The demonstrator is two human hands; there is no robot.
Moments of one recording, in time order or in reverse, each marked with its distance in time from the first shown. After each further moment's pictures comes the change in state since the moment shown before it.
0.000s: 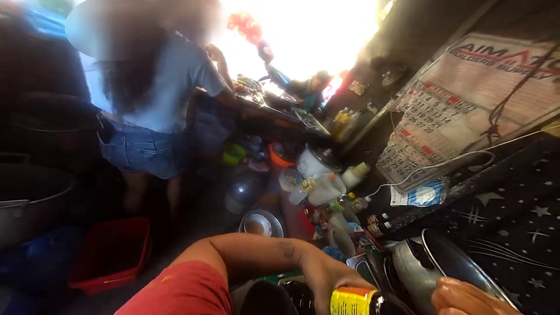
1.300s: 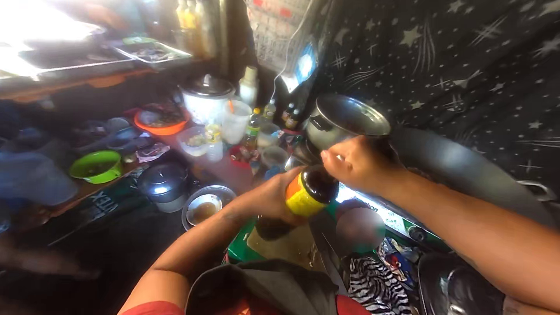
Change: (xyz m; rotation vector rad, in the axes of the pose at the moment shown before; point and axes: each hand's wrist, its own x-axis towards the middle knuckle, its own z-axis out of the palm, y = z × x) left_hand 0.056 -0.079 -0.071 0.231 -0.125 -0.290; right_hand -0.060 0.077 0.013 -0.210 -0.121 0.913
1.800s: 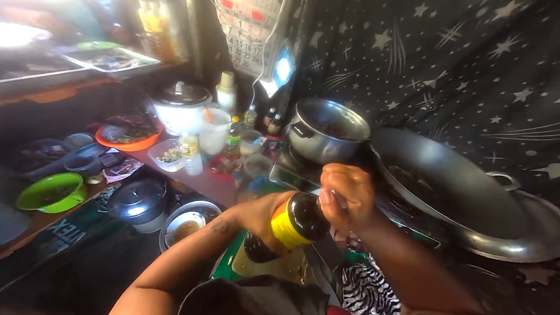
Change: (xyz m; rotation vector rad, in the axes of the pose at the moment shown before) left_hand 0.033 -0.036 -0.004 -0.261 -0.309 0.186; right_hand -0.022 0.022 0.033 0.229 0.481 -0.355
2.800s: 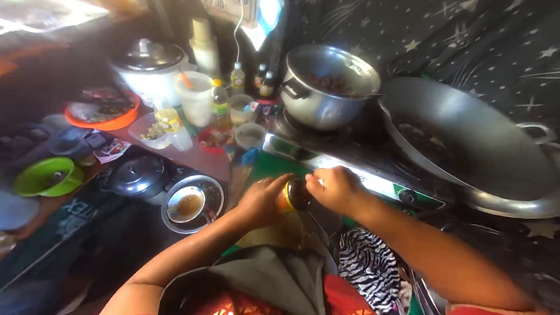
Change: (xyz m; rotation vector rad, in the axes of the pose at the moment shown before) left_hand -0.005 -0.043 0.065 0.670 0.315 -0.557; right_hand -0.079 0.015 -0.008 -0.300 -0.703 0.967
